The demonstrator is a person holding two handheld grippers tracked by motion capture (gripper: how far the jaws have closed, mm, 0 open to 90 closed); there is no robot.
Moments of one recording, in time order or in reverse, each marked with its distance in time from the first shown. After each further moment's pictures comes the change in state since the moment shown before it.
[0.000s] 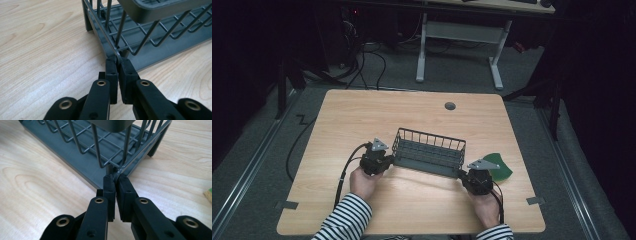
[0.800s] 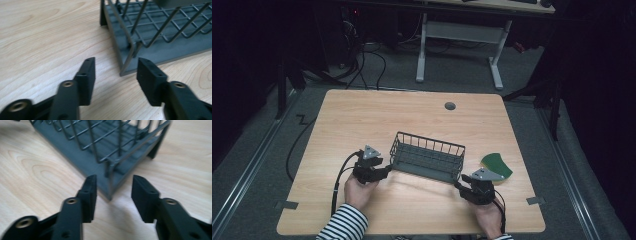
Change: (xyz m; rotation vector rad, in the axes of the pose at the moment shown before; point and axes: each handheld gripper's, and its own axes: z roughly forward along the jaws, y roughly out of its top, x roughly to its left) left arm 0.001 -0.026 -0.017 -0.039 0.049 -0.091; right arm 0.004 -0.024 -0.010 -0.072 0.055 -0.019
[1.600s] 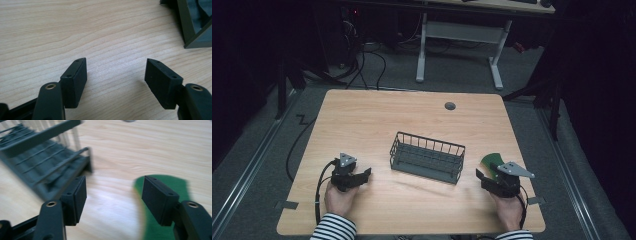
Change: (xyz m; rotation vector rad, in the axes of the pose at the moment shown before) left arm 0.042 -0.045 -0.020 -0.023 0.187 -0.073; right arm -0.058 0.003 -0.036 -0.121 -0.153 0.058
